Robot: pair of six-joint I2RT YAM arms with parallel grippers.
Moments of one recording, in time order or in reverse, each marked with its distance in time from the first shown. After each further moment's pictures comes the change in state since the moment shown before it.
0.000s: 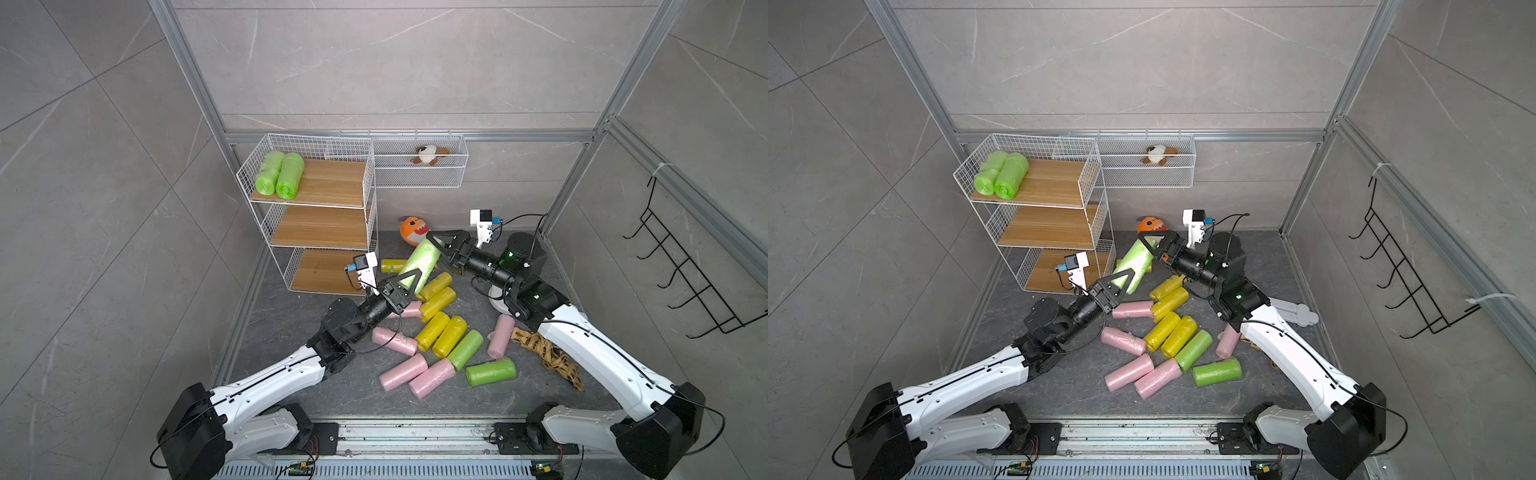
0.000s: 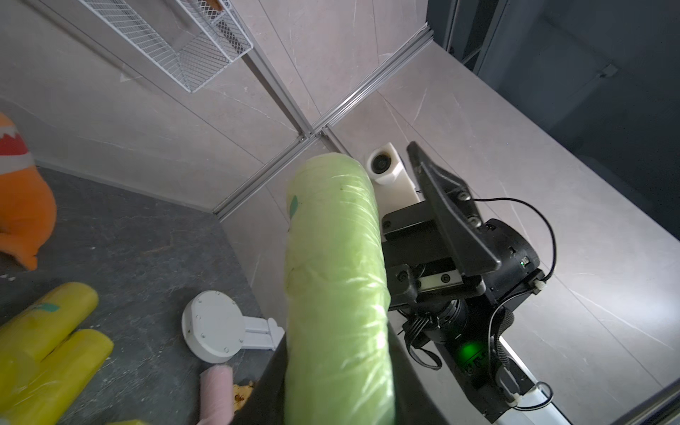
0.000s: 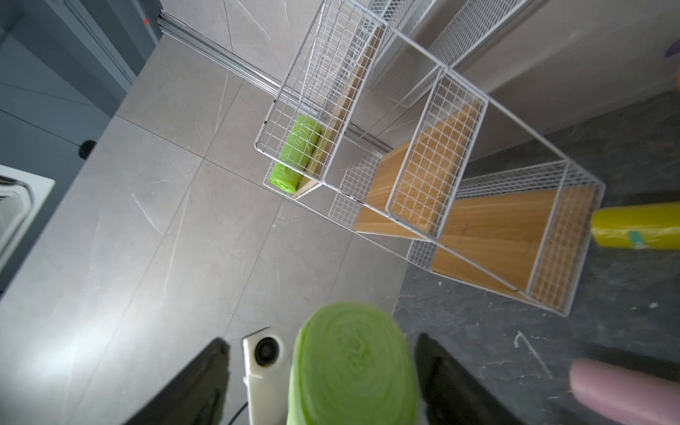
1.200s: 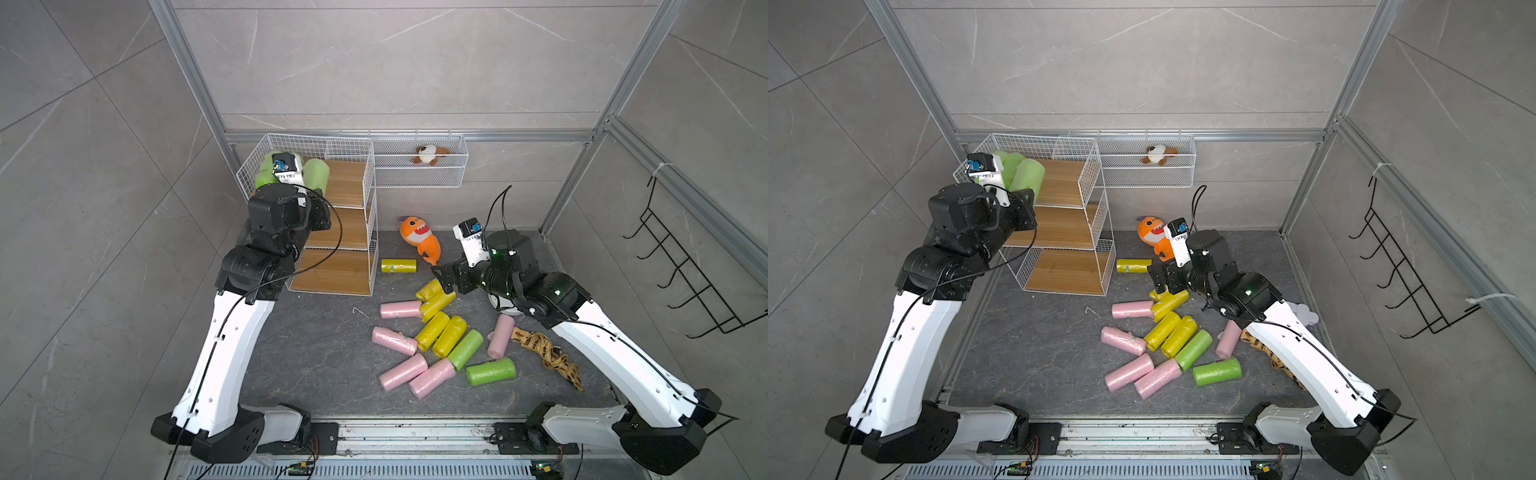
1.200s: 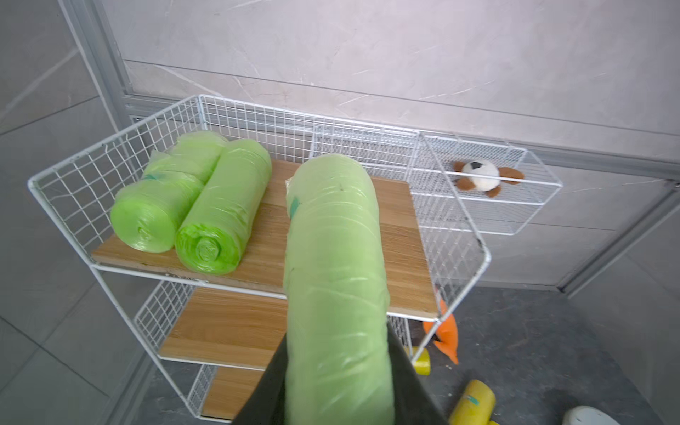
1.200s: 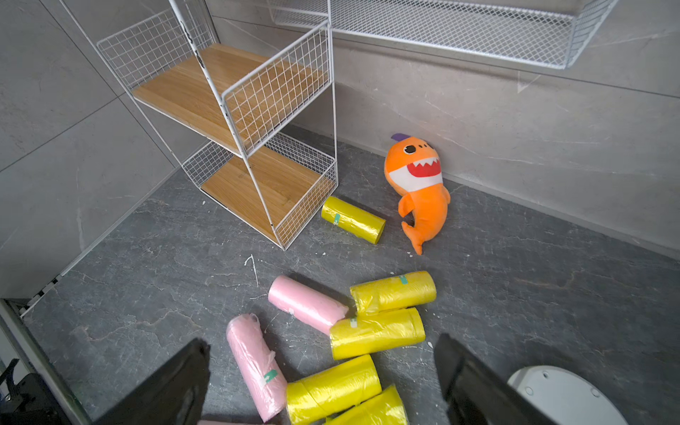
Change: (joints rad) left arm 0.491 0.277 1.217 -1.374 -0.309 0.743; right arm 0.146 0.014 0.297 -0.803 0.510 -0.911
